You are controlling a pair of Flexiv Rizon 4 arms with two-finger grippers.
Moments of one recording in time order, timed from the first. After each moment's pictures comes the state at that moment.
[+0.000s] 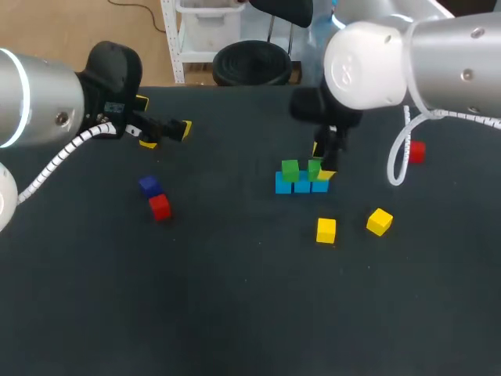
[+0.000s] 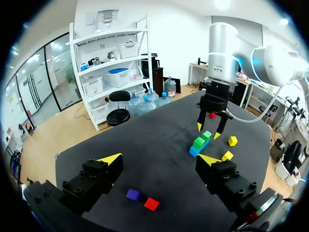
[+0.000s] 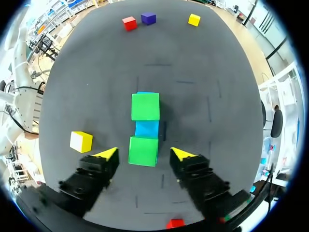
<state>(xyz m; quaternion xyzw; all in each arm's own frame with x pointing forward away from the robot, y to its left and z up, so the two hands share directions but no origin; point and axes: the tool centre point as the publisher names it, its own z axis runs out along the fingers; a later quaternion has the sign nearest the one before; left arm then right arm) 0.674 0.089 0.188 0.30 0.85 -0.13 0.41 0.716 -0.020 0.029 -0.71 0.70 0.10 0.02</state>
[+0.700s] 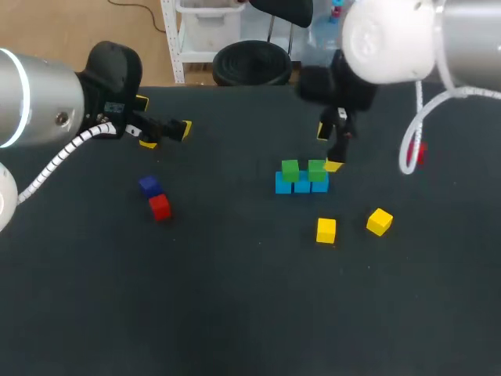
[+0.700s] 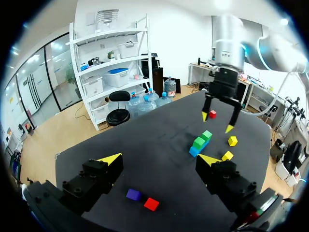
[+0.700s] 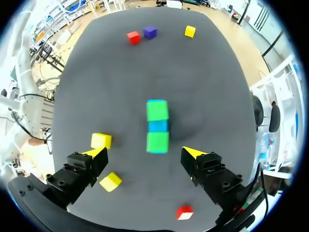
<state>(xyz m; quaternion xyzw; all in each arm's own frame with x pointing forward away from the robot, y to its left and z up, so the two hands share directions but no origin) 0.674 0.089 0.188 0.30 0.85 -0.13 0.41 0.695 -0.028 0.078 -0.69 0.71 0.11 0.03</state>
